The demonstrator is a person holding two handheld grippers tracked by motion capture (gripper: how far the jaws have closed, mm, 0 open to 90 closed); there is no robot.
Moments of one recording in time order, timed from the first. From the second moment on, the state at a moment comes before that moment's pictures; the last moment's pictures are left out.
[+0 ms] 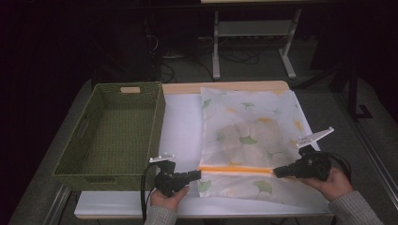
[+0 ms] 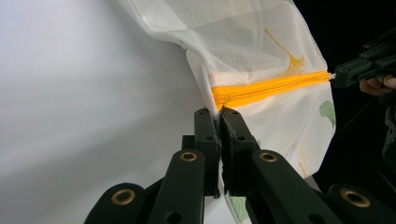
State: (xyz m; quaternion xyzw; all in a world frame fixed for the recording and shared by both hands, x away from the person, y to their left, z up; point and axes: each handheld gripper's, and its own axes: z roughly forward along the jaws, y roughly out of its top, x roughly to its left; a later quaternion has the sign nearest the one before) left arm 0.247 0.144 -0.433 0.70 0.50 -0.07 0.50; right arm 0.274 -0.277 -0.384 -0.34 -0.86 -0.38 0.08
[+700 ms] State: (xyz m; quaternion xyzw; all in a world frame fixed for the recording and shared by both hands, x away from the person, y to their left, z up) left arm 0.247 0.145 -0.434 0.71 0.50 -0.07 0.49; right arm 0.268 -0.305 -0.390 -0.36 -0.85 -0.37 0.07
